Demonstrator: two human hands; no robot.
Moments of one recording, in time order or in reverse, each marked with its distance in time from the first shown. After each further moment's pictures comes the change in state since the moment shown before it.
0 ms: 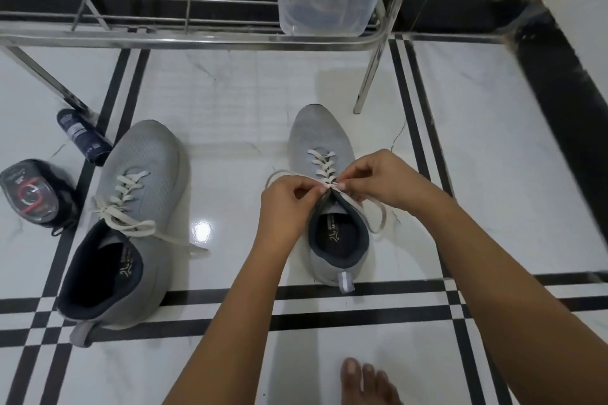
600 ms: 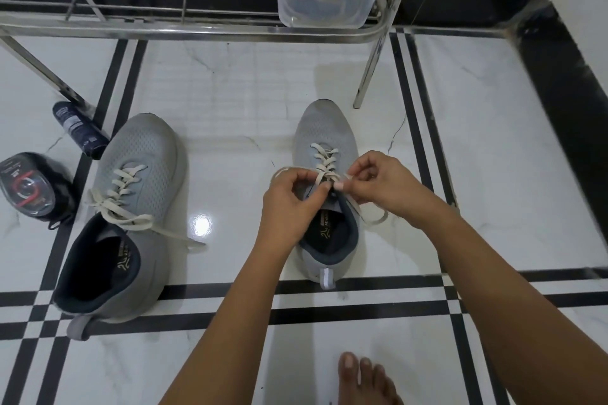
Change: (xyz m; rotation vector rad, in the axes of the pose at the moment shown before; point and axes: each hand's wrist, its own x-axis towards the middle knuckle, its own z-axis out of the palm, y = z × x) left_hand -0.005 -0.013 0.010 -0.170 0.026 0.005; right_hand -0.010 0.013 0.009 0.190 0.059 0.078
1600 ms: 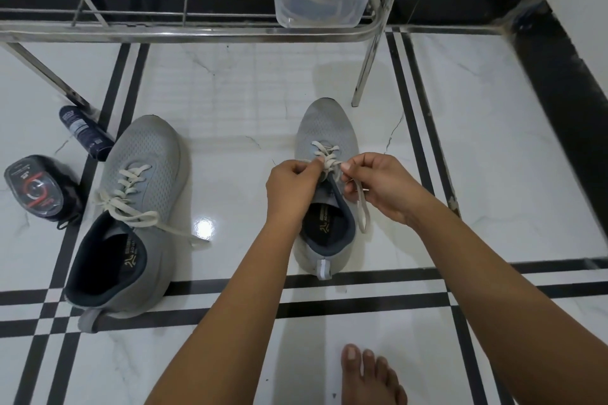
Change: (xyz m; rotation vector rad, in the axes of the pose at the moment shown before) left_hand 0.012 0.021 0.008 -0.105 0.072 -0.271; right_hand -0.001 0.002 0.011 0.494 -0.004 0.065
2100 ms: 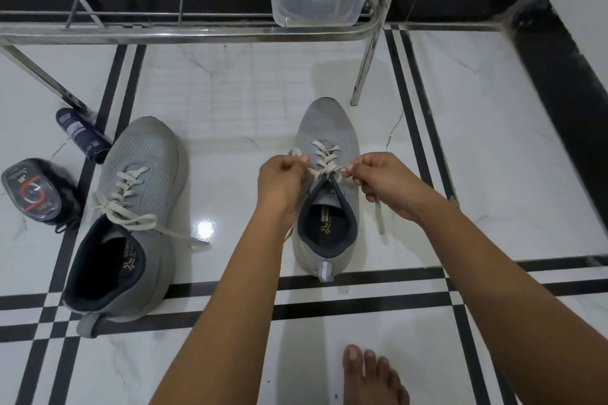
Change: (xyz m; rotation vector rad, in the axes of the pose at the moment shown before) left_hand 0.011 0.006 -0.004 -0.261 -0.034 -0.116; right_hand 0.002 -0.004 -0.005 -0.328 0.061 0.016
